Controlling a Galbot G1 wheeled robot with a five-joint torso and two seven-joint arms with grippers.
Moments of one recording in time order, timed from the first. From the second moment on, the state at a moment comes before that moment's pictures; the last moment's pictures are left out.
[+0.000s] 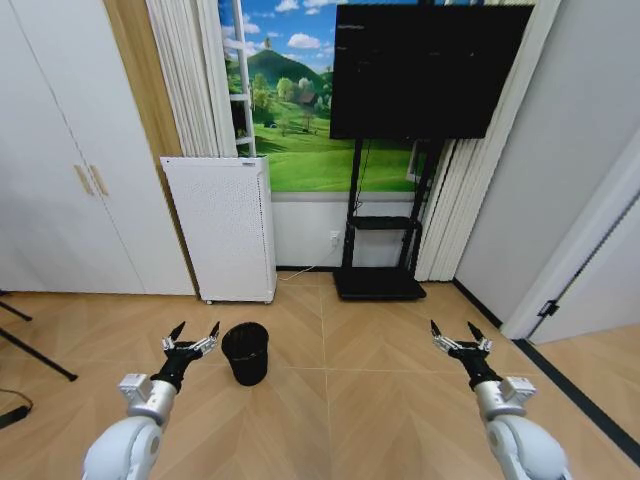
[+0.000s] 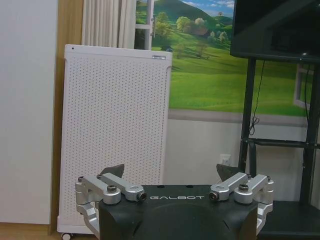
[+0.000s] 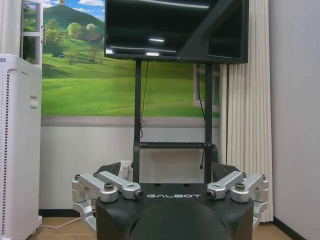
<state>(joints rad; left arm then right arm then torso) 1.42 -1.33 -0.80 -2.09 -0.39 0.22 0.16 -1.40 1.27 0.90 1.92 0.37 -0.04 -0.14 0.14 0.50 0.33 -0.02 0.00</state>
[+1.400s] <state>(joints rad) 1.42 -1.34 -0.80 -2.10 -0.39 0.21 0.17 -1.41 1.28 0.91 1.95 0.38 -0.05 -0.14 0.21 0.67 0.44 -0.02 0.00</state>
